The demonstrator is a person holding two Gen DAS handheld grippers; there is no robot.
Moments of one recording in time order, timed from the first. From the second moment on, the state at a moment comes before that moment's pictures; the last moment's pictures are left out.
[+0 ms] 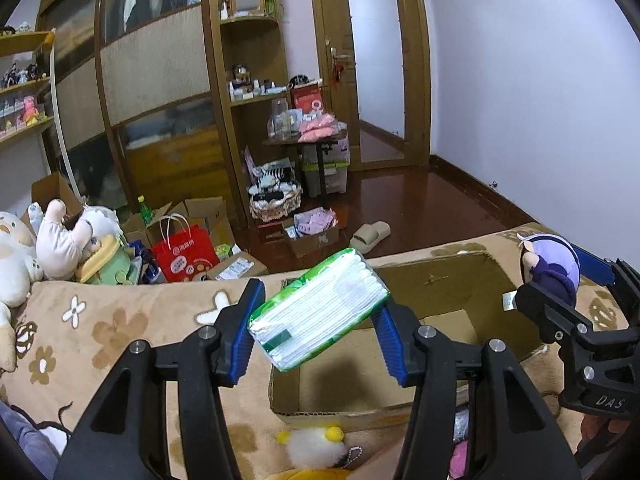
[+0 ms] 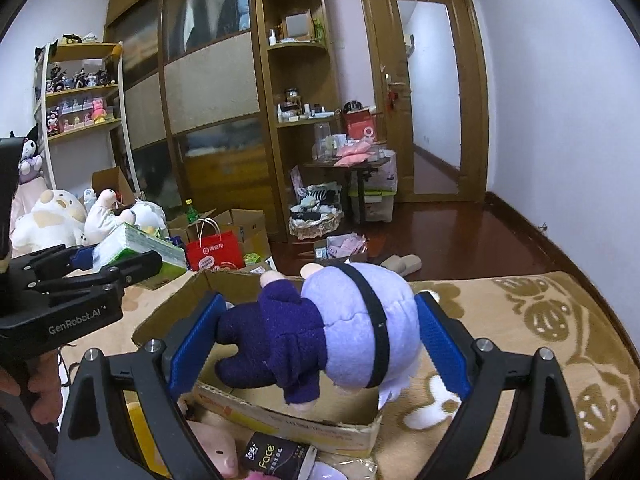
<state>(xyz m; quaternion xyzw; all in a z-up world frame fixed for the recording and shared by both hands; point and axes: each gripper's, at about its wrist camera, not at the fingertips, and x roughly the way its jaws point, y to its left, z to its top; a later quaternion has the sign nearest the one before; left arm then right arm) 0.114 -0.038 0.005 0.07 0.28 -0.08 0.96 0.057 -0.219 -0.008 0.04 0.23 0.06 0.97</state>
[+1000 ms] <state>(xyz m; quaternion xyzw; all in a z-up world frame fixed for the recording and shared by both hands) 0.128 -0.023 -0.020 0.07 0.32 -0.04 0.94 0.066 -0.222 -0.034 0.05 0.26 0.07 0.96</state>
